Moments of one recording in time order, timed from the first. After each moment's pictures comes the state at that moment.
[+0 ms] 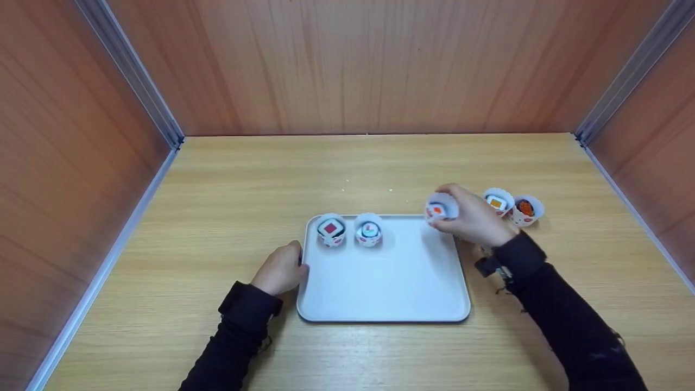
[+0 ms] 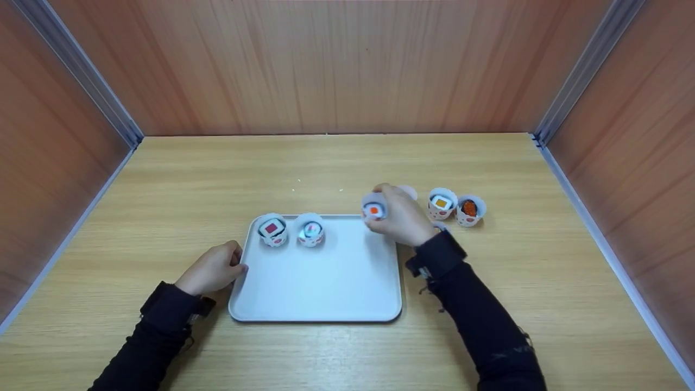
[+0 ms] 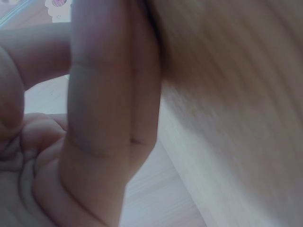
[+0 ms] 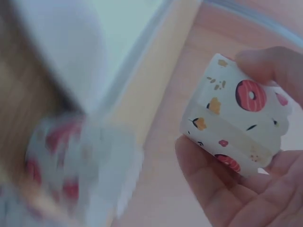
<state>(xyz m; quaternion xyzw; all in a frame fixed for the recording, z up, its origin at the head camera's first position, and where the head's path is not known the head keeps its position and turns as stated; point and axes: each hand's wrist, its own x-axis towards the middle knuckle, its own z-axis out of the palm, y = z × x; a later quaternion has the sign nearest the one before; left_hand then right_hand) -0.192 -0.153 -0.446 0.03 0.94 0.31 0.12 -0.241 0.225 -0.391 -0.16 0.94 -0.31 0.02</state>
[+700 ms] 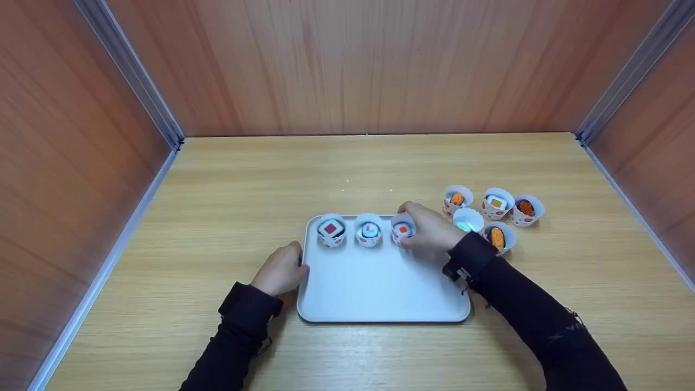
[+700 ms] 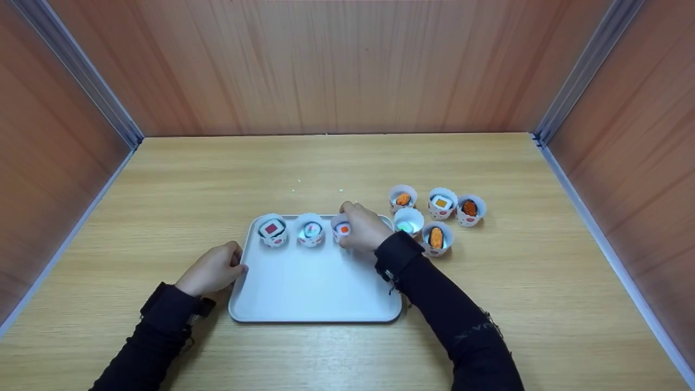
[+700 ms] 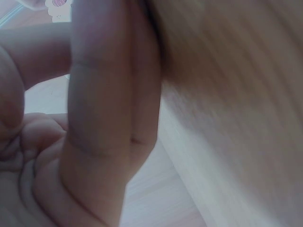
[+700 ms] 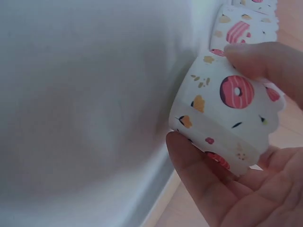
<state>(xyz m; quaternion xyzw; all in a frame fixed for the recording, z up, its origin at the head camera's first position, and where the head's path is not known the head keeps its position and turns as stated) -0.191 -0.154 -0.445 0.05 0.95 0.30 0.11 -0.257 0.164 -0.424 -0.18 0.94 -0.26 0.12</state>
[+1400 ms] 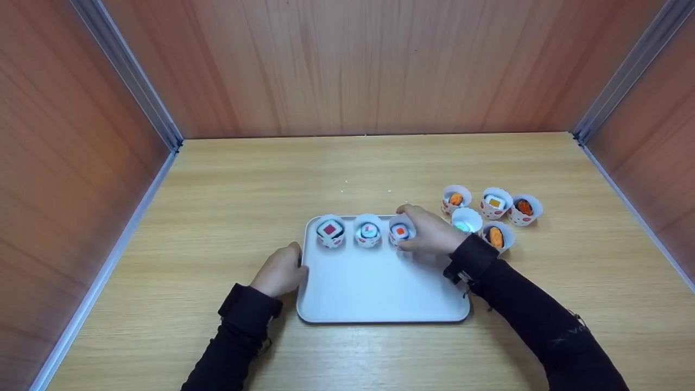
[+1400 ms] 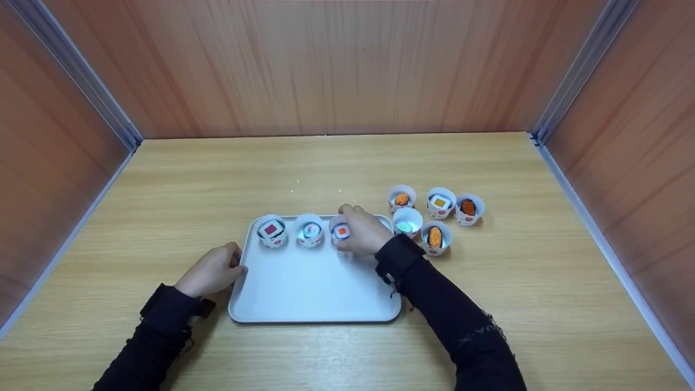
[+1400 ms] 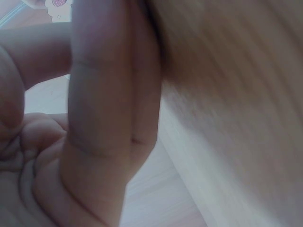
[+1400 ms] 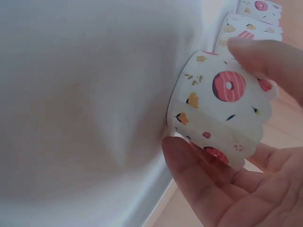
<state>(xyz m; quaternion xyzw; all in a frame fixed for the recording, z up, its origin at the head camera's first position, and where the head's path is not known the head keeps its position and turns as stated) -0.191 -0.153 -0.446 0.04 0.95 0.29 0.10 -0.250 0.167 -0.424 -0.18 0.94 -0.26 0.13</state>
